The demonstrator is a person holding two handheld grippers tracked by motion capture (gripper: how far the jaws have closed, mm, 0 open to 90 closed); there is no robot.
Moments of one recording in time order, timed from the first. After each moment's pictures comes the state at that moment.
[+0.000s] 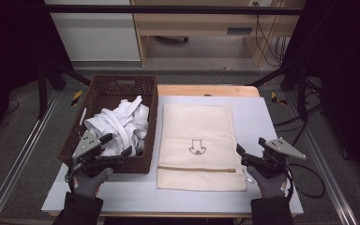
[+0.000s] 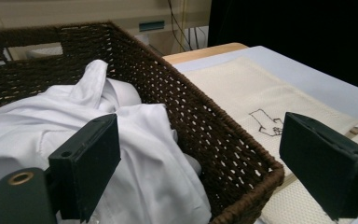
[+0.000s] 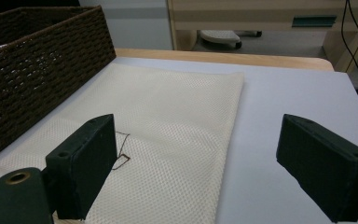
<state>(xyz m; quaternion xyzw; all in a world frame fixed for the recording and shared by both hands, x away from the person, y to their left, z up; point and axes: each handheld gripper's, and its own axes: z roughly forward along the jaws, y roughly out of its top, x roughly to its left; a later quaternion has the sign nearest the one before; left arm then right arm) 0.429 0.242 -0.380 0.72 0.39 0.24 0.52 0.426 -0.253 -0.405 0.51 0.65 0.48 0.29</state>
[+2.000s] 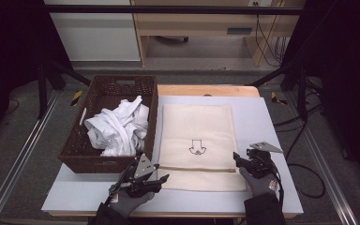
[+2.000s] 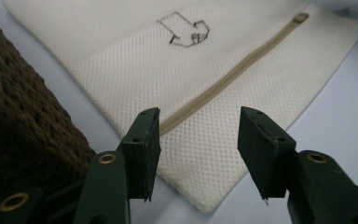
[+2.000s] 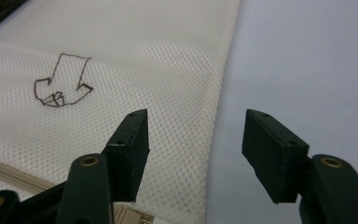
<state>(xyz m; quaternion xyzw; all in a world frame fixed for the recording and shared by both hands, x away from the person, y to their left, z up) 0.403 0.134 -0.434 0.84 0.32 0.17 0.41 0.450 -0.242 -0.455 0.57 0.70 0.37 0.24</state>
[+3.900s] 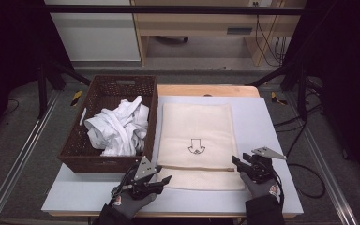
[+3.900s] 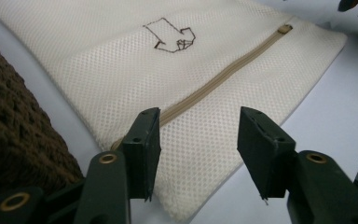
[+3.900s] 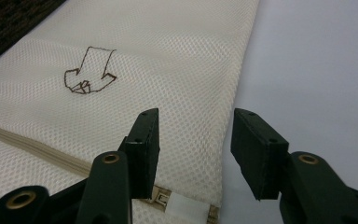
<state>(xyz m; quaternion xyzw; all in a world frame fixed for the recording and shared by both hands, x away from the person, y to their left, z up) 0.401 0.132 -0.443 0.83 0.32 0.15 0.43 0.436 -0.245 -0.462 0.55 0.69 0.42 0.21</state>
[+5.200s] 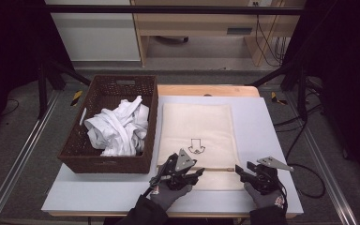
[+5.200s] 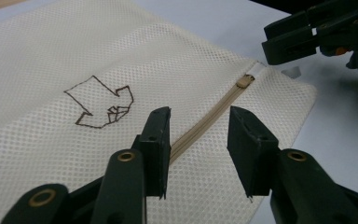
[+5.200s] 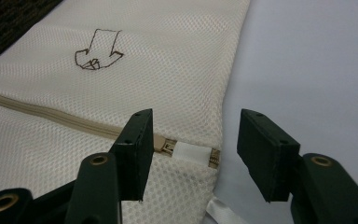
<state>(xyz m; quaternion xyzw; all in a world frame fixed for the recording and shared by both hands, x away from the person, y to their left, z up) 0.425 0.031 -0.442 0.83 0.28 0.14 0.45 0.407 -0.253 -0.467 0.56 0.69 0.42 0.20</state>
